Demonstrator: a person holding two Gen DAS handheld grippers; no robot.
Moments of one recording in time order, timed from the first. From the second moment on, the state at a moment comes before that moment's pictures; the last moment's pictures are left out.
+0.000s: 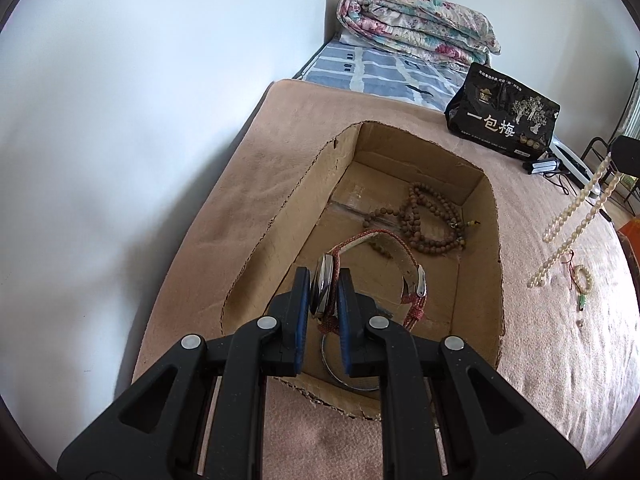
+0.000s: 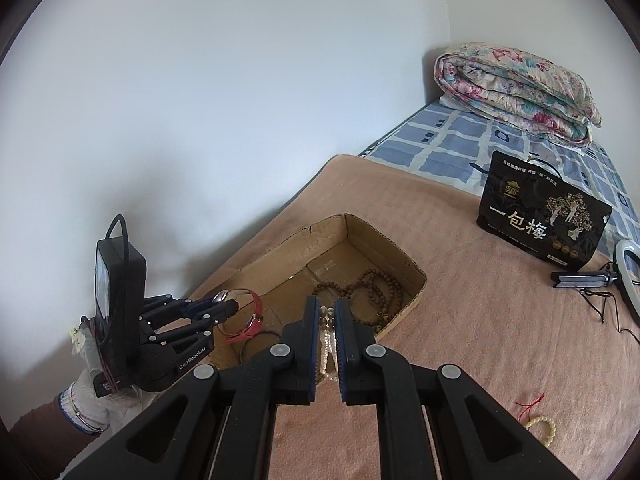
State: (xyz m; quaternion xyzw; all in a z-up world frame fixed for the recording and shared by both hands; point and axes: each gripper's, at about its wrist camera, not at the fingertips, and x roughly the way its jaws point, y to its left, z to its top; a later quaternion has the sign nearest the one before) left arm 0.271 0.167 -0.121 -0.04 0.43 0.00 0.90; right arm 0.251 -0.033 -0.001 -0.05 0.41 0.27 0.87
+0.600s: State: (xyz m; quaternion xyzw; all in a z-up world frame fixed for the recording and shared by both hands) left arm 0.294 0.166 -0.137 -0.04 0.45 -0.01 0.89; right arm 0.280 -0.011 -0.040 -0.05 0.45 0.28 0.85
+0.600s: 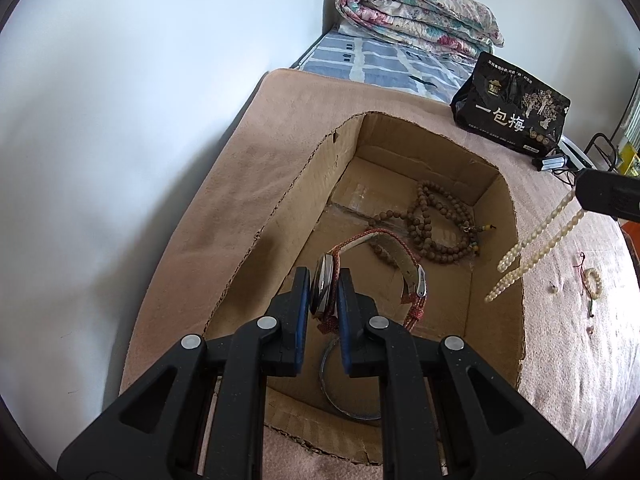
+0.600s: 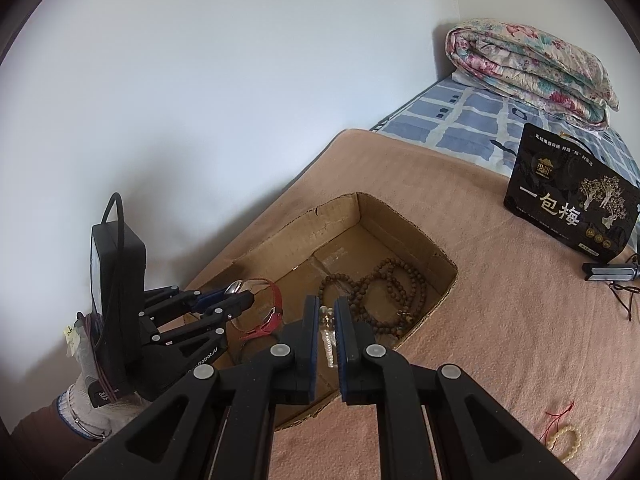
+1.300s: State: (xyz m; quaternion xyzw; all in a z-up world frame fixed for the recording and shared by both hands) left arm 0.298 0.165 -0.126 -0.04 0.42 0.01 0.91; right arm 0.273 -0.017 -0.048 -0.06 0.45 0.26 0.85
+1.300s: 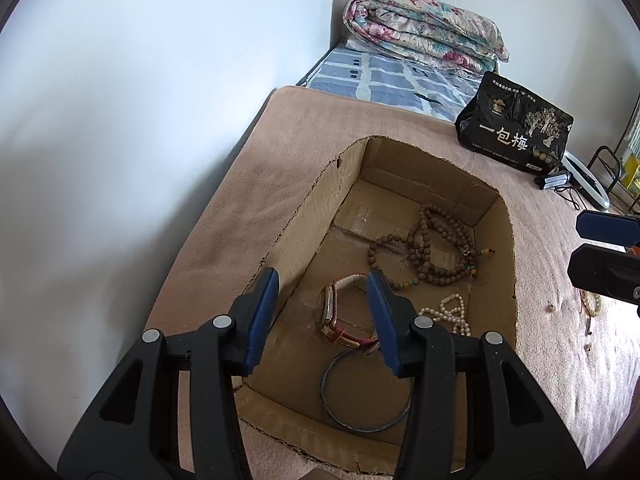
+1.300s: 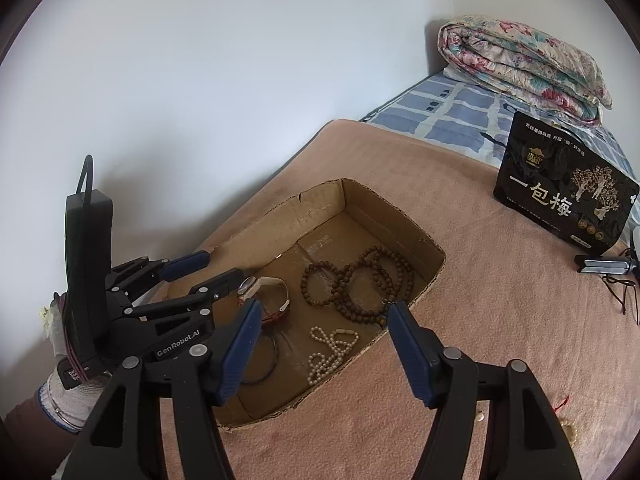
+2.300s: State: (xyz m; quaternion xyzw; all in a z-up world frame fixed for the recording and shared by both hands) left arm 0.248 0.101 -0.081 -0.01 0.38 -0.03 0.92; right arm 0.227 -0.125 -0.020 -0.08 0.40 0.17 0.90
